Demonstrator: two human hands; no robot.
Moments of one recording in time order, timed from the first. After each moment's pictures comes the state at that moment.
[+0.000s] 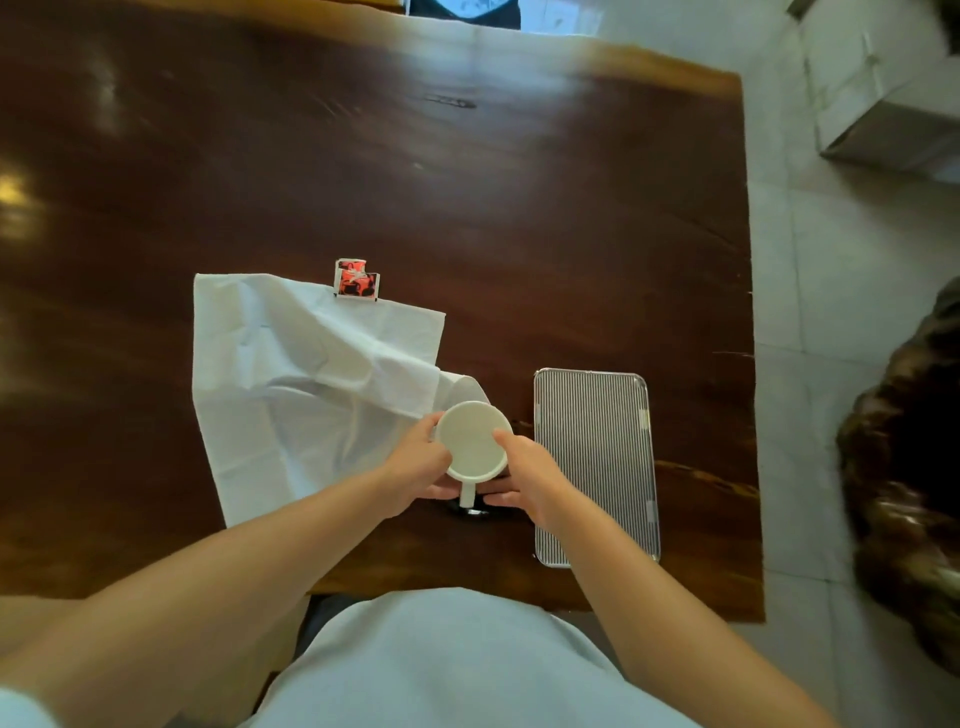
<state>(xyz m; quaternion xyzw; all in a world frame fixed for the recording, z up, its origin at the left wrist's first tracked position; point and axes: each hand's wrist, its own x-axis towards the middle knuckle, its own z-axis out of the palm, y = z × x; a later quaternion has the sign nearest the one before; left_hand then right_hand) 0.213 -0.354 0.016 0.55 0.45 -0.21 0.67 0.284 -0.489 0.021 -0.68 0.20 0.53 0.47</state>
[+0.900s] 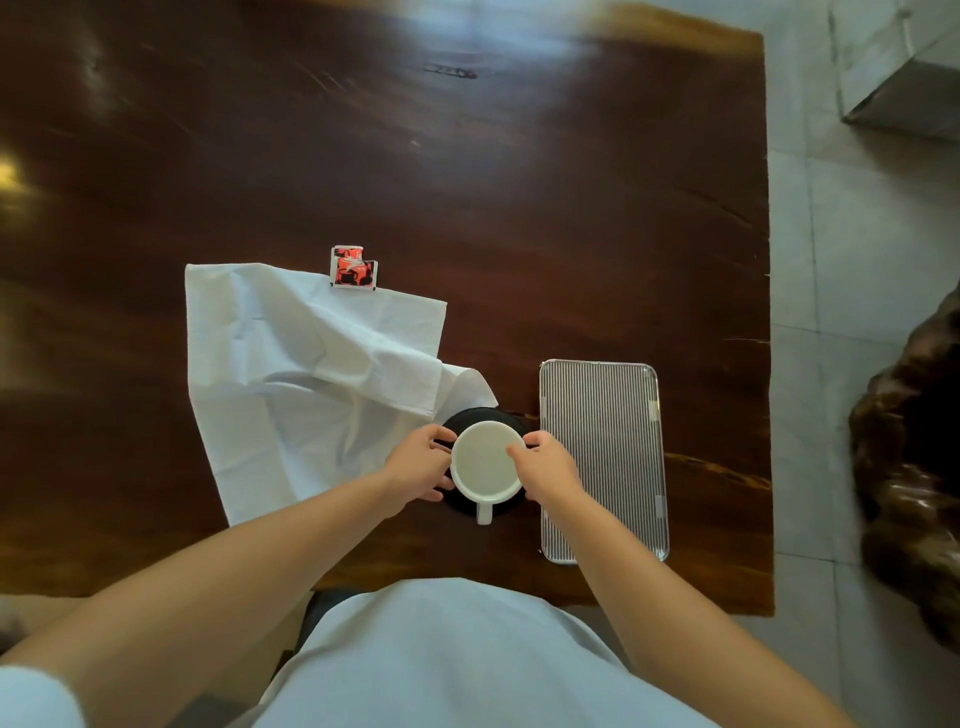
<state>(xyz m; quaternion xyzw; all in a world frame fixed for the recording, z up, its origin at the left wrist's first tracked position) 0.211 -0.347 -0.012 0.64 0.43 -0.27 0.57 0.289 -0.500 -0.004 -0.85 0.11 0.41 0.30</state>
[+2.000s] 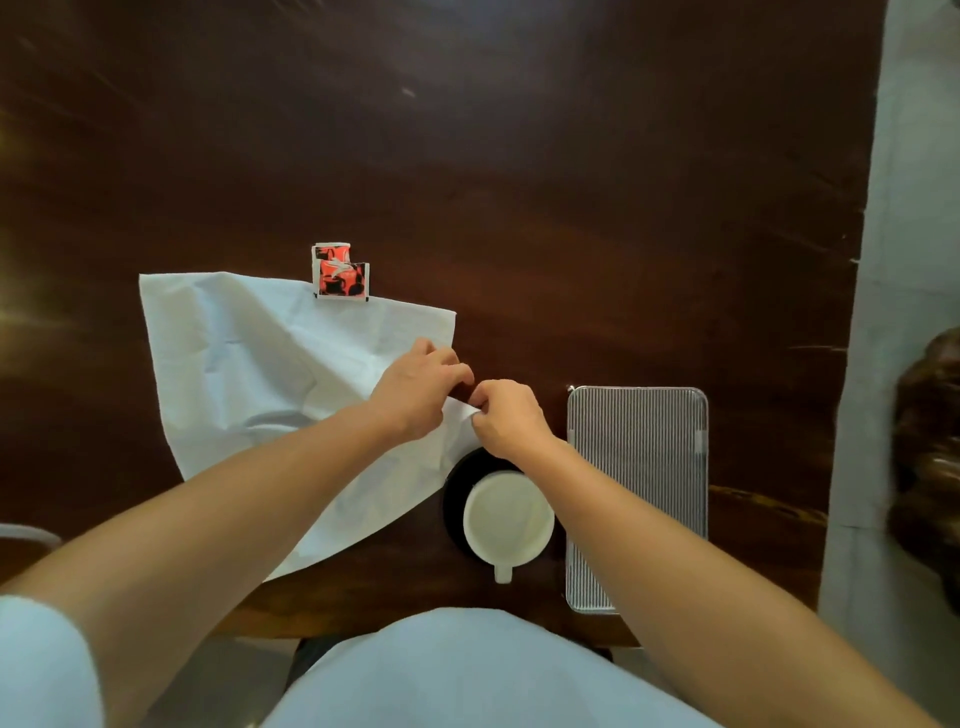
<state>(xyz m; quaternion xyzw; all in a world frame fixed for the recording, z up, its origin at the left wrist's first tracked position) 0.326 -0.252 -0.042 0.94 0.04 -0.27 0.19 0.377 -0.389 -0.030 -0.86 -0.13 0.46 0.15</state>
